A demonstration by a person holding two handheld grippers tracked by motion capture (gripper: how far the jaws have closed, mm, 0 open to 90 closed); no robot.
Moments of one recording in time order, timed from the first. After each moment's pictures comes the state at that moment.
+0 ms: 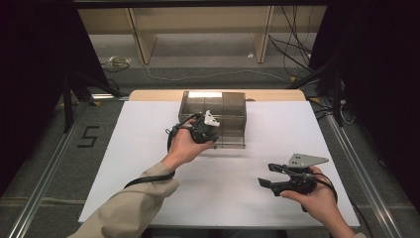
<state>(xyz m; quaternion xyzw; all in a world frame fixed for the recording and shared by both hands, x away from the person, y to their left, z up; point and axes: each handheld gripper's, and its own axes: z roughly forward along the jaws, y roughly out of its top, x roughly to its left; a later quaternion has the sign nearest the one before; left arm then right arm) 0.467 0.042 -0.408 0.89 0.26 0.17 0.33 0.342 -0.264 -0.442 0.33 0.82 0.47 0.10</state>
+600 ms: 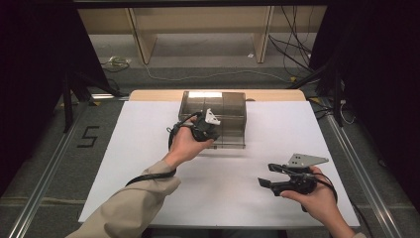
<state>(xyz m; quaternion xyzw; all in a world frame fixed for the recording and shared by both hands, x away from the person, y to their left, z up) 0.474 0.040 -0.409 0.89 0.26 0.17 0.33 0.342 -0.264 -0.442 0.33 0.82 0.47 0.10</state>
